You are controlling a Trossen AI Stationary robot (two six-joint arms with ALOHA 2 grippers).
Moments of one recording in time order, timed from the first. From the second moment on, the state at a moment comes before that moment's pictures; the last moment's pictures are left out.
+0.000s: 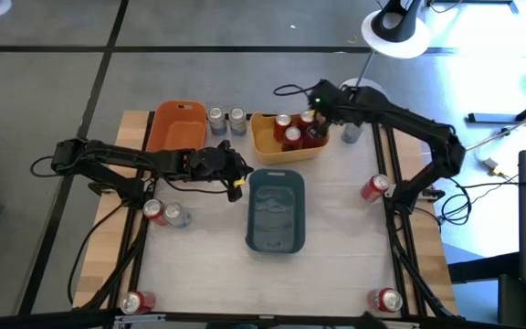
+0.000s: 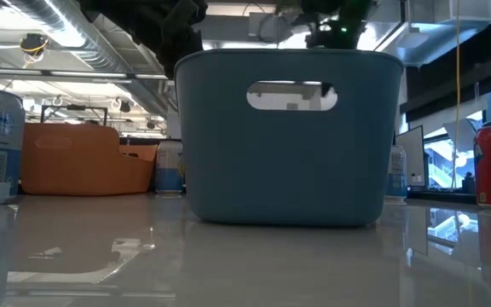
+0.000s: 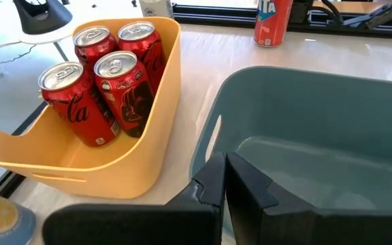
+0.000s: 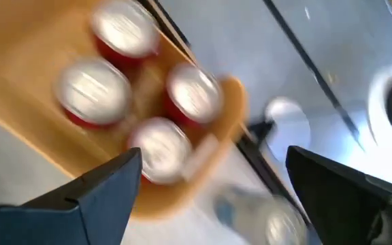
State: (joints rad) left arm 0.05 1.30 0.86 -0.07 -0.27 -0.05; right arm -0.50 1.58 1.61 -1.14 0.39 0.03
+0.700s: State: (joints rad) left arm 0.05 1.30 0.86 -0.09 -0.27 -0.05; right arm -0.86 1.56 1.35 -1.14 0.37 0.07
